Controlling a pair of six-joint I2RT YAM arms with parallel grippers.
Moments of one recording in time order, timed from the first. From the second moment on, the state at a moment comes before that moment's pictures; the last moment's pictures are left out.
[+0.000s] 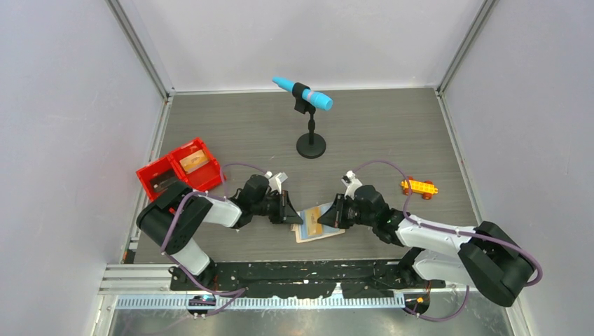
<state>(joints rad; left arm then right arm) -0.65 1.61 0.43 0.51 0.59 -0.81 0.74 1.15 0.29 0.31 -0.30 0.83</state>
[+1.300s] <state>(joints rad) -0.66 1.61 0.44 0.50 0.58 -0.78 0.72 1.29 0.30 0.30 -0.31 0.78</state>
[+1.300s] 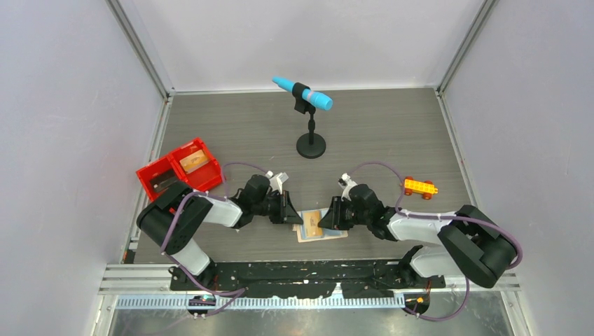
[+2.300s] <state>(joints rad) -0.66 1.61 0.44 0.50 0.58 -0.78 0.67 1.10 0.28 0.24 -0.33 0.75</state>
